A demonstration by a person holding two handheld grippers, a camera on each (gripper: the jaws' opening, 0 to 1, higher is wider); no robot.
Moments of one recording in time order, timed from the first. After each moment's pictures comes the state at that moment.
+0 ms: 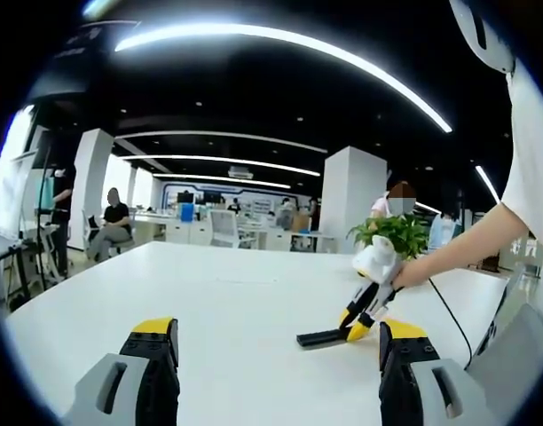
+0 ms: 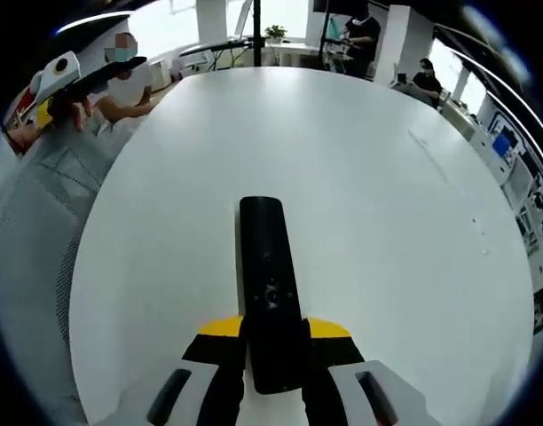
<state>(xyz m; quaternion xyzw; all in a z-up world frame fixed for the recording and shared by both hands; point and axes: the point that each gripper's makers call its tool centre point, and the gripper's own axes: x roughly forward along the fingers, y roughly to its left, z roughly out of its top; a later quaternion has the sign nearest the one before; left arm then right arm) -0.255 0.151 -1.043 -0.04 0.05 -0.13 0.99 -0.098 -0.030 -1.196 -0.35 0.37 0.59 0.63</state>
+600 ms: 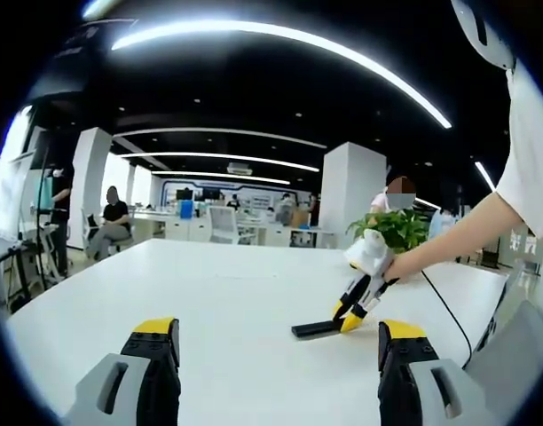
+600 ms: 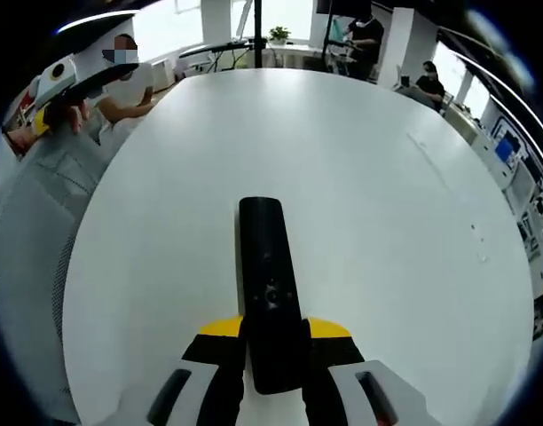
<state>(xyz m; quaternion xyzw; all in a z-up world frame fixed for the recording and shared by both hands) -0.255 0.151 -1.047 -0.04 0.06 -0.13 0.99 -0.081 -0.025 -1.195 -0.35 0.37 0.59 0.63</state>
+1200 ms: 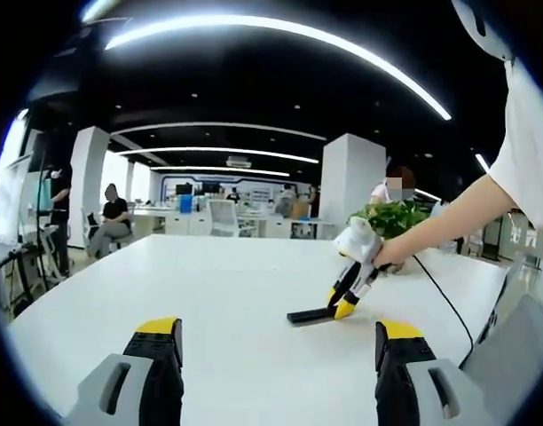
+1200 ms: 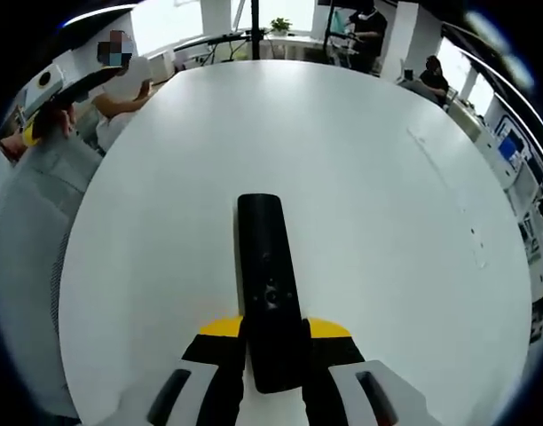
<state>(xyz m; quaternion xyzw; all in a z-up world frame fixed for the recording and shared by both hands) -0.256 0.149 -1.055 -0.03 0.09 -0.14 0.99 -0.060 -0.018 -1.196 -0.37 0.38 0.59 0.61</state>
